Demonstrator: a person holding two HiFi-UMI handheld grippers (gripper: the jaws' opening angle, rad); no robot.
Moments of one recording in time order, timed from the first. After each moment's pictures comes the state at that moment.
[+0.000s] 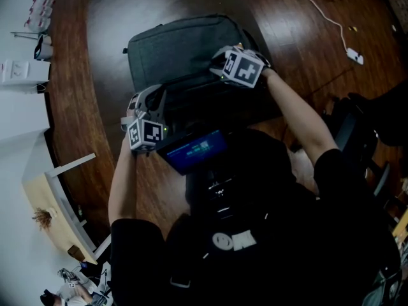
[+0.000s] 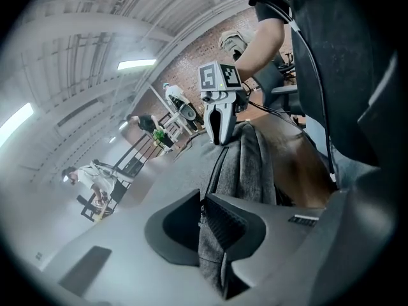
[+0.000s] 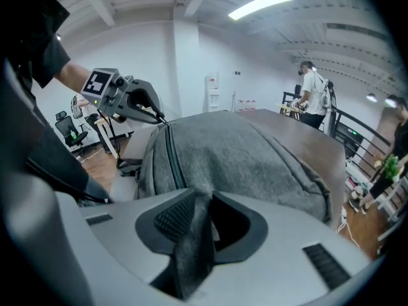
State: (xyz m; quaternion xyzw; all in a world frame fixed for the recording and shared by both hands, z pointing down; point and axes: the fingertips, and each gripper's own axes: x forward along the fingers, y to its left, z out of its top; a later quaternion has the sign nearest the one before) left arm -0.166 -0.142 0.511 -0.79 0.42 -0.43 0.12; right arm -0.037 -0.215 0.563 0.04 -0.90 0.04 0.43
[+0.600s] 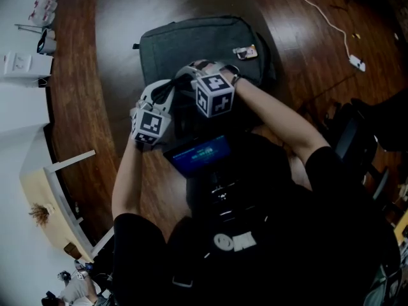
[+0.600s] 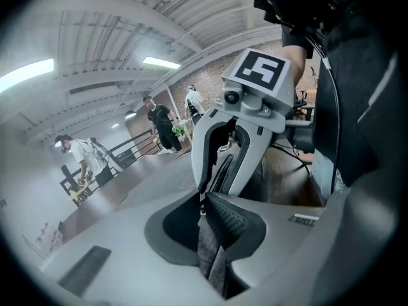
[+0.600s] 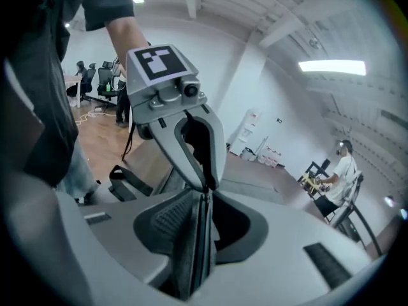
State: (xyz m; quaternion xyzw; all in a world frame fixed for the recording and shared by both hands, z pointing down) left arm -0.150 -0.154 0.519 -0.84 0.43 -0.33 0.01; right arm -0.152 -0.136 0.526 -0.09 -0.91 -0.22 0.33
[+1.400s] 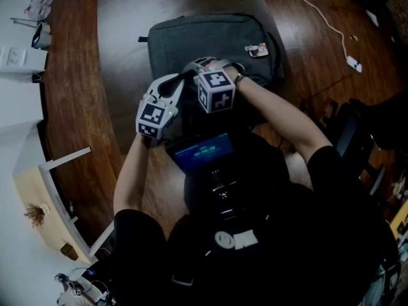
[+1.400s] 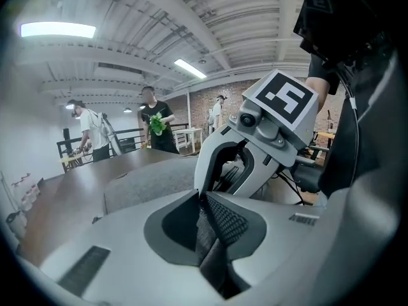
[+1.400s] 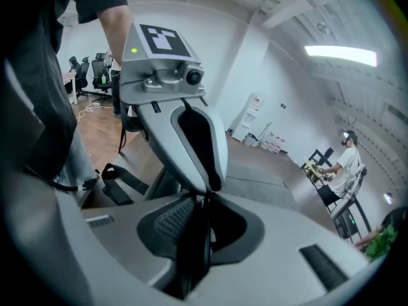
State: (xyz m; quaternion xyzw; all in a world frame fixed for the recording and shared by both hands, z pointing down) left arm -0.127 -0.162 0.533 -0.86 0.45 -0.23 -0.11; right arm -0.137 -0.145 0.558 -0.08 -0.89 -0.21 0.39
